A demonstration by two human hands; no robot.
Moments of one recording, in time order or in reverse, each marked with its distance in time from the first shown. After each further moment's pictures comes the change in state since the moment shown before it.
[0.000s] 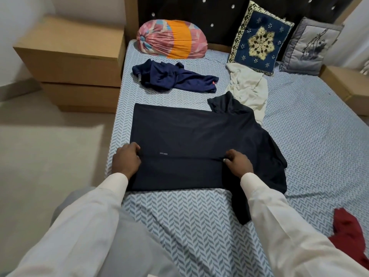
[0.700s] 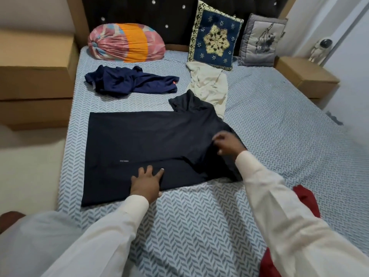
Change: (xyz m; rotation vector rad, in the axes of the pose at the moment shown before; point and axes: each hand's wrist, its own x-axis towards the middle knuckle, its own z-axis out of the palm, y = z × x) left_hand -0.078 0.139 0.085 0.557 -0.489 0.347; right_hand -0.001 0.043 -0.106 0.657 -0.098 0.120
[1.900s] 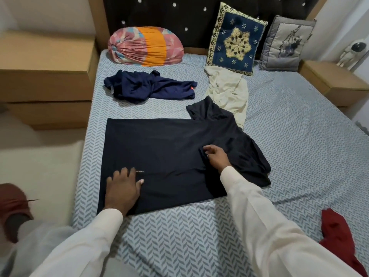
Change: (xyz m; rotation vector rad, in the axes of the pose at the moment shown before) left_hand 0.011 -0.110 0.010 -0.023 0.468 -0.205; right_hand 0.088 0.026 0.105 -0.061 0.092 0.020
